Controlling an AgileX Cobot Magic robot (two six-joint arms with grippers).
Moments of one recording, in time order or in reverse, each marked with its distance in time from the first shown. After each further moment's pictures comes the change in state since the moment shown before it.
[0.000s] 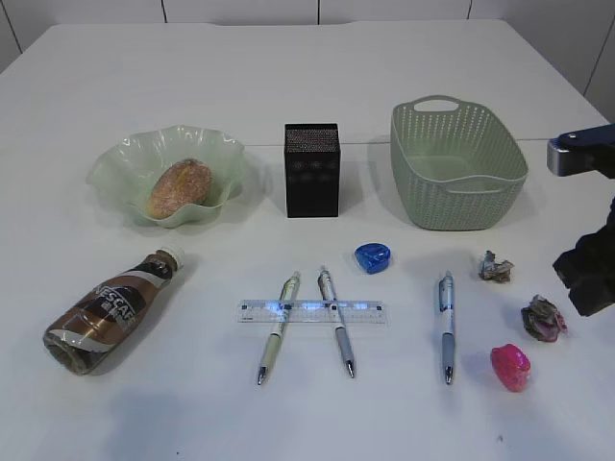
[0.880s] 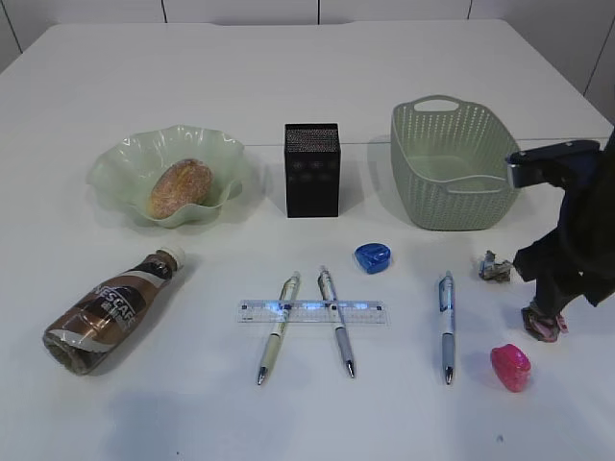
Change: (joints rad) left arm 0.000 0.000 0.000 0.000 0.000 0.000; right arm 0.000 0.256 -0.141 -0.027 0.043 0.036
